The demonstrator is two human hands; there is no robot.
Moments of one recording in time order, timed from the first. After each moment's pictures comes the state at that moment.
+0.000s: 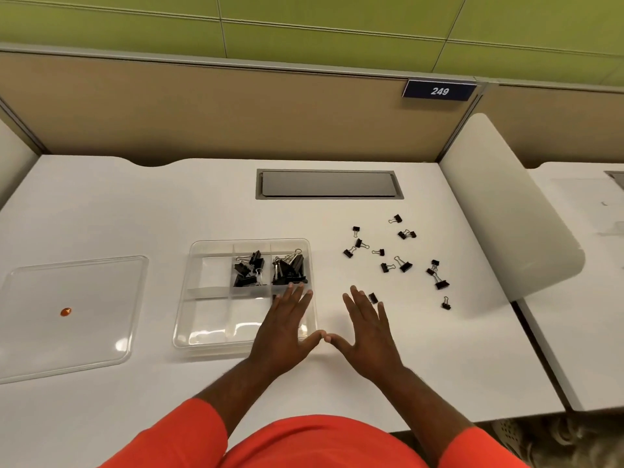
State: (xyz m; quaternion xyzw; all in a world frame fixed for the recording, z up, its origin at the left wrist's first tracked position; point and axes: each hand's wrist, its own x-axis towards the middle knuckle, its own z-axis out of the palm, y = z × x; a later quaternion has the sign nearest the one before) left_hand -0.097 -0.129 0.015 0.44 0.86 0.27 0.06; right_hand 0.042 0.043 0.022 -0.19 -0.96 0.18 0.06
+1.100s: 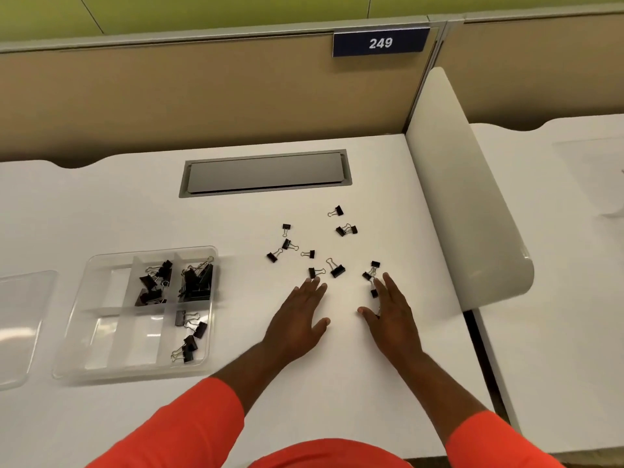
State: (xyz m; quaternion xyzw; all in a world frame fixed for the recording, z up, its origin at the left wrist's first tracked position) left_hand -0.027 0.117 -0.013 0.46 0.85 0.21 0.15; right_hand 0.115 0.305 -0.020 -0.34 -0.89 0.31 0.04
